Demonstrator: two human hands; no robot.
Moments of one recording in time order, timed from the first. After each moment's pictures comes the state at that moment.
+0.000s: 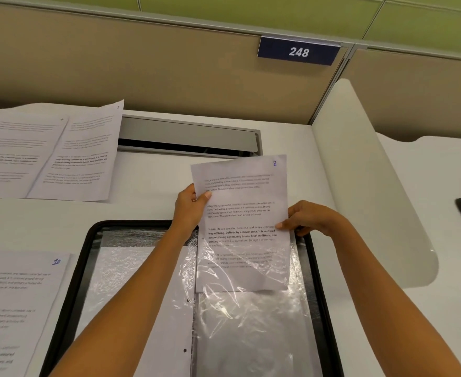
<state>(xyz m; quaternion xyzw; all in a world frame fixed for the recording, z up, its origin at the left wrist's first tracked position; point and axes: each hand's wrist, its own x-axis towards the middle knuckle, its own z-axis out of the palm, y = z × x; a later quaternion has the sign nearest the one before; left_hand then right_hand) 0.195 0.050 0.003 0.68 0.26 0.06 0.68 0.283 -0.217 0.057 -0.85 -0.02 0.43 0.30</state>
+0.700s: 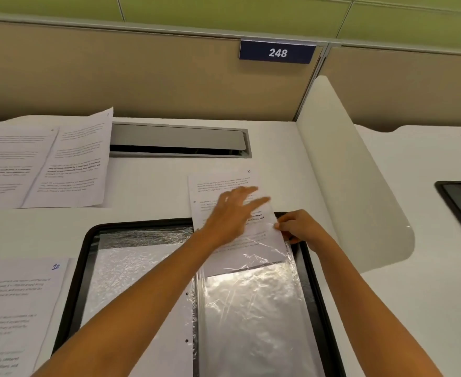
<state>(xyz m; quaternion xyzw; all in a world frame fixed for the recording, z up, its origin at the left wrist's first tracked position) 0.195 -0.024 0.007 0.97 -0.17 0.06 0.15 0.226 -0.229 0.035 -0.85 0.09 0.29 0.43</state>
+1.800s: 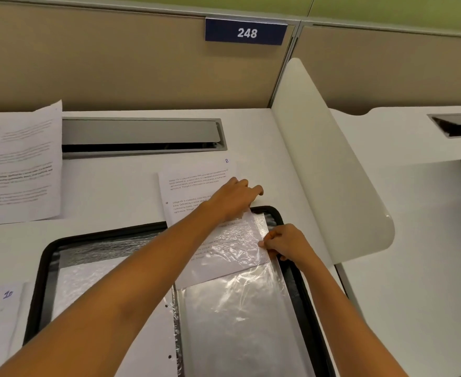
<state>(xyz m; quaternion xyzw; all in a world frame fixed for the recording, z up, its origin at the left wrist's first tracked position) 0.262 -0.066 0.016 0.96 -0.25 -0.07 0.12 0.190 -0.242 0.022 -0.90 0.11 0.27 0.33</state>
